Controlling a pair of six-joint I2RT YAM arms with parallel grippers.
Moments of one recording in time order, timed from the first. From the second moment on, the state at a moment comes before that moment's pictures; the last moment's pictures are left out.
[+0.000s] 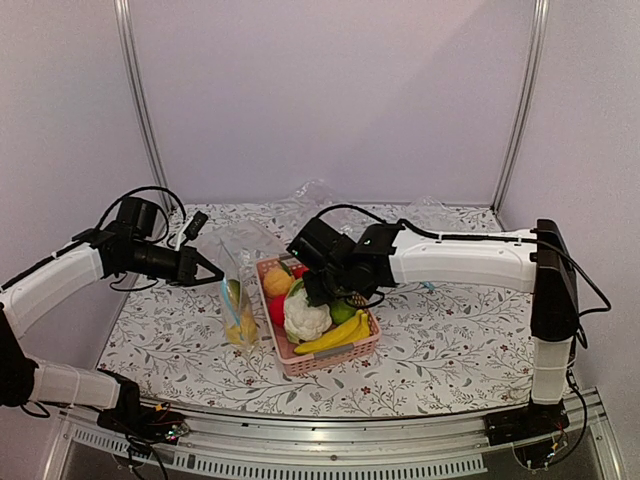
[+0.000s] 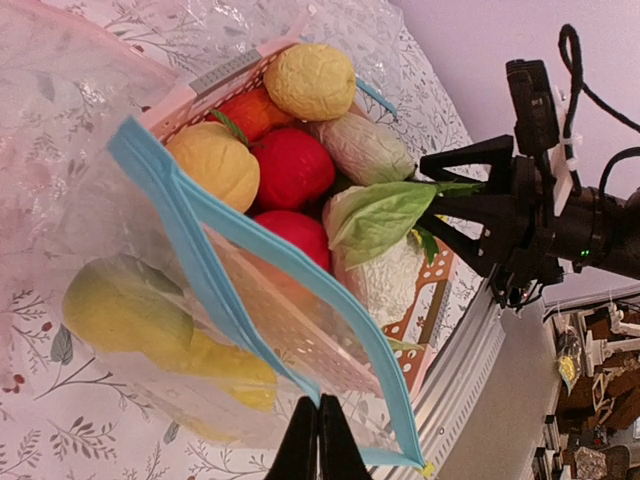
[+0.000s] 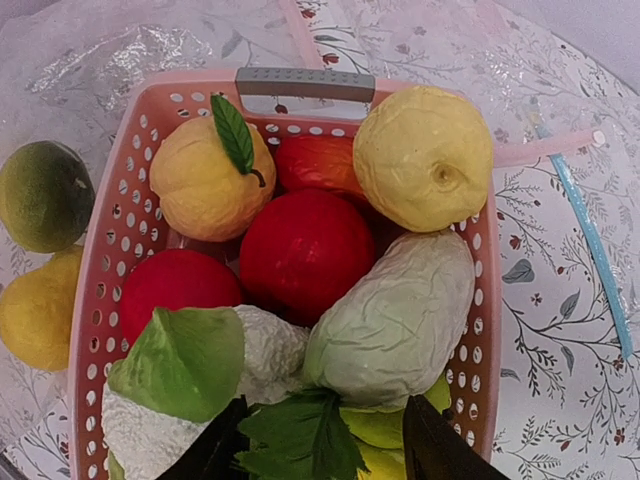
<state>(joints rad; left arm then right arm) -0.22 1.16 0.85 -0.57 0.76 -0.14 1.13 2.01 1.70 -0.69 0.46 0.56</state>
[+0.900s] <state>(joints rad) -0.22 1.16 0.86 -0.57 0.76 -0.14 1.15 1.95 1.70 -0.75 0.58 0.62</state>
